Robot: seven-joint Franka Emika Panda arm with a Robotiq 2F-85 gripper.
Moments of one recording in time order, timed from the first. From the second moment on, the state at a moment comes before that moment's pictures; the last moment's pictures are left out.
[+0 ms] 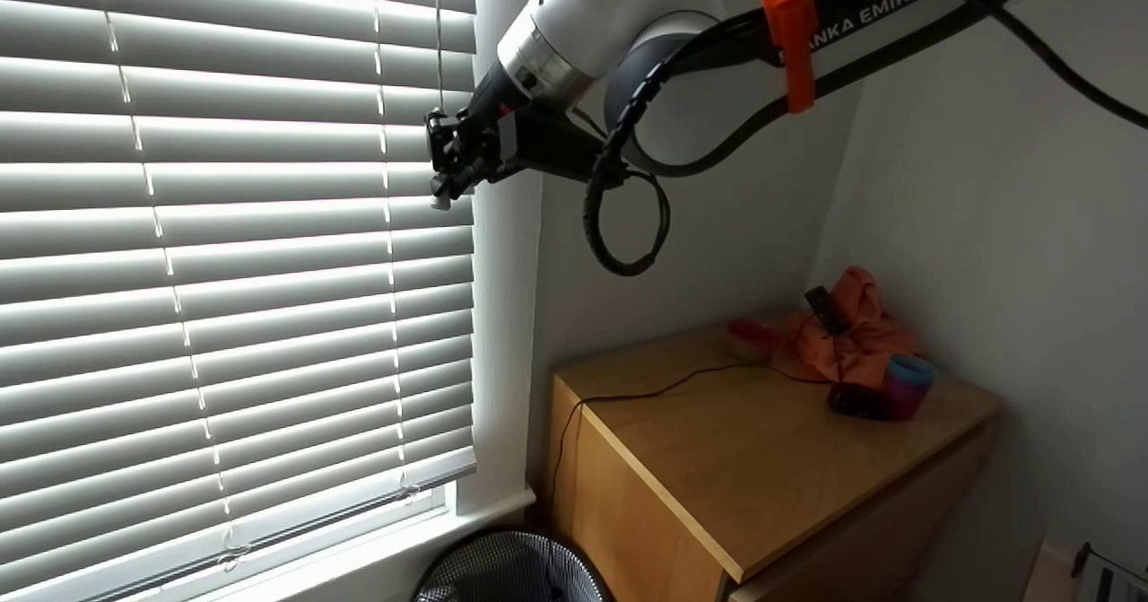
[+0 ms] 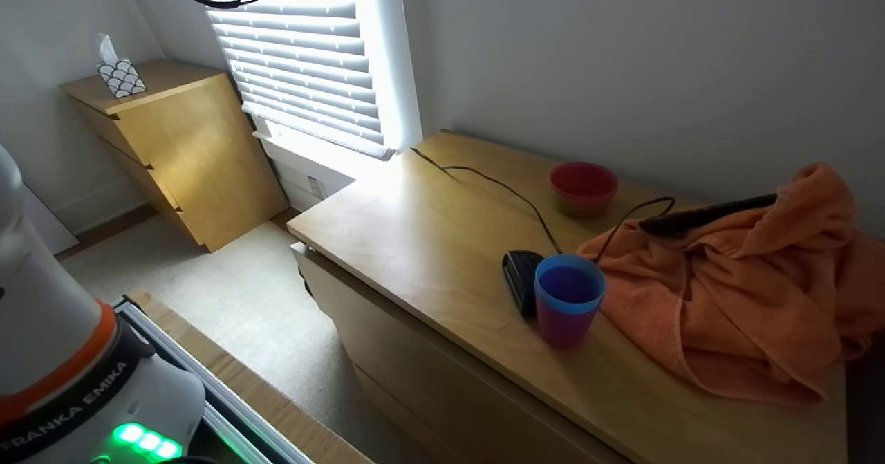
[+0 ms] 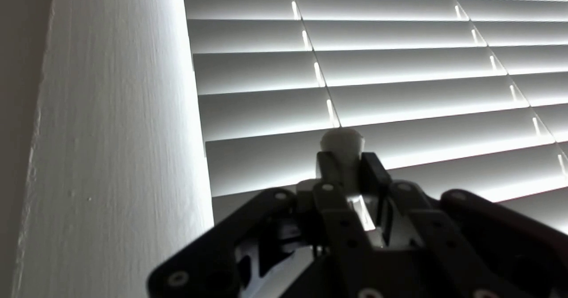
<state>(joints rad) 0.28 0.19 0.23 -1.84 -0.48 2.80 0.85</state>
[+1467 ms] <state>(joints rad) 0.25 0.24 0.24 -1.81 -0.42 2.83 0.84</state>
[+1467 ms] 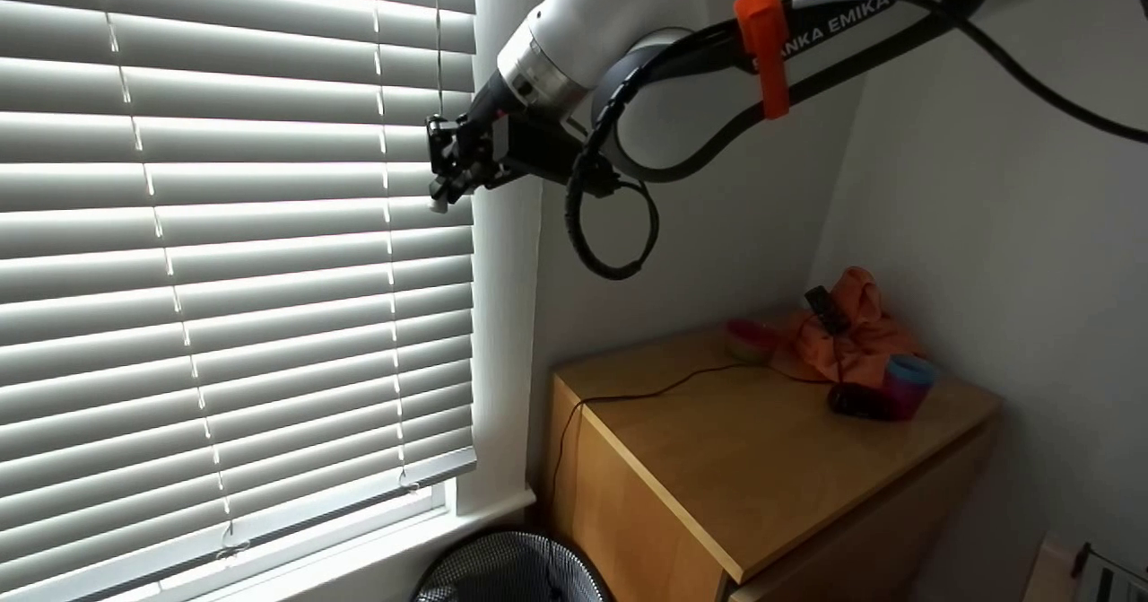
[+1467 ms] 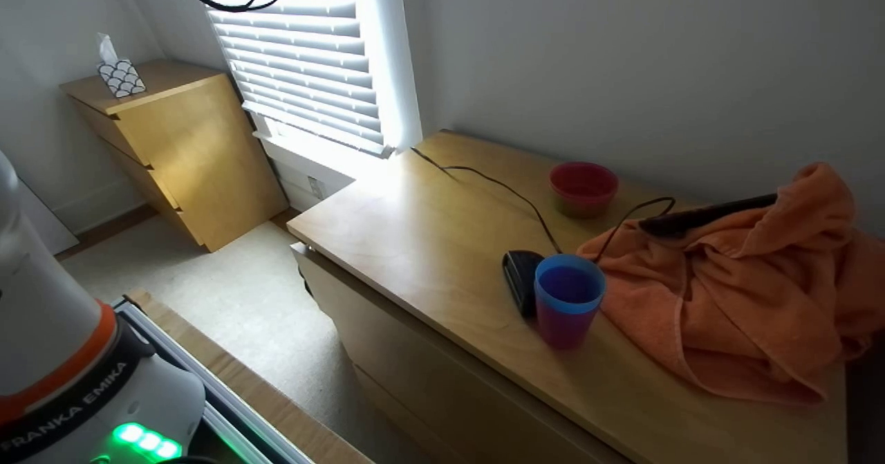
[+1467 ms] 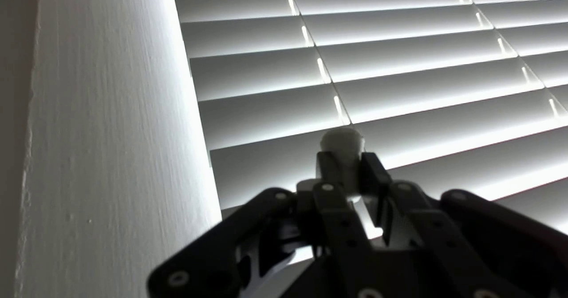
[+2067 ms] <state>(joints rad) 0.25 0.24 0.24 -1.83 -0.42 2.84 0.84</state>
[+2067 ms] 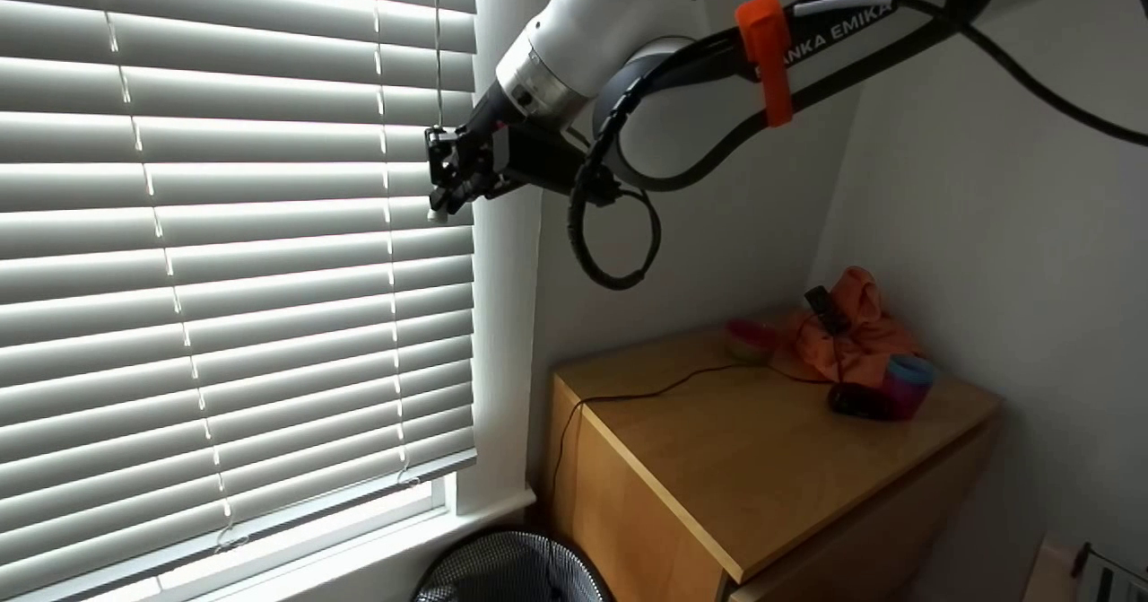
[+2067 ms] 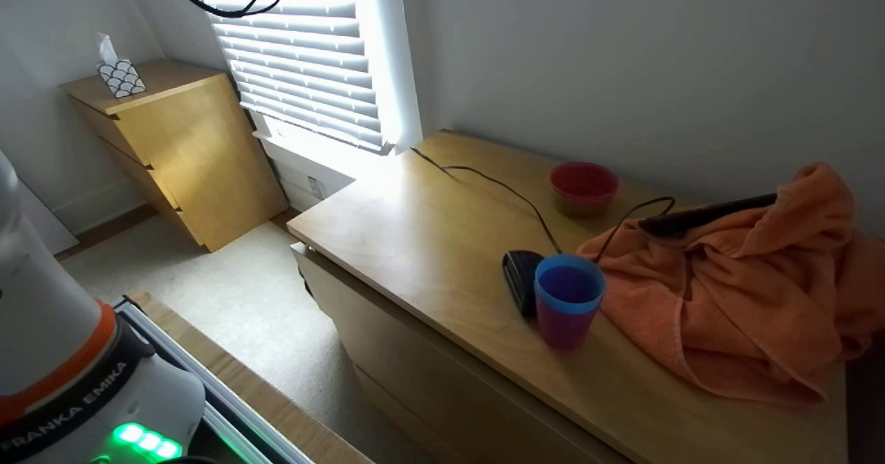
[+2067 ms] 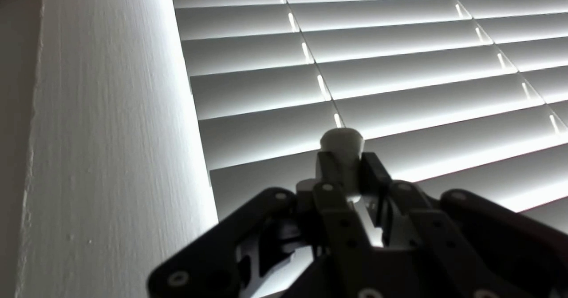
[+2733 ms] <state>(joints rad) 0.25 0.24 0.25 -1.85 -0.42 2.84 0.84</state>
